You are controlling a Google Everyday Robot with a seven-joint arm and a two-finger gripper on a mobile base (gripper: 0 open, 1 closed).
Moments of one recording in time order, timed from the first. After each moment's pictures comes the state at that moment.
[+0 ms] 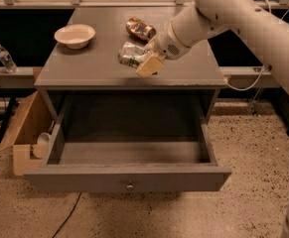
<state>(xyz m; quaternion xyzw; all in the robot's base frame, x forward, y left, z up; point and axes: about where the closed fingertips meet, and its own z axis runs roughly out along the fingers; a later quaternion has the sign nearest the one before) 0.663 0.003 0.884 -0.62 0.69 0.16 0.34</state>
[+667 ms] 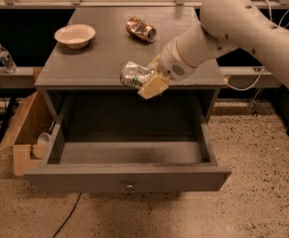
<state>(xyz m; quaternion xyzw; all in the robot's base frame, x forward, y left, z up) 0.604 -0.004 0.861 -0.61 0.71 0.18 0.31</state>
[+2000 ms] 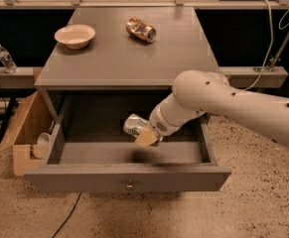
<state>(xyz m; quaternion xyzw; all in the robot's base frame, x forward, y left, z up) 0.551 -0.005 0.702 -0.50 0.82 0.15 0.22</state>
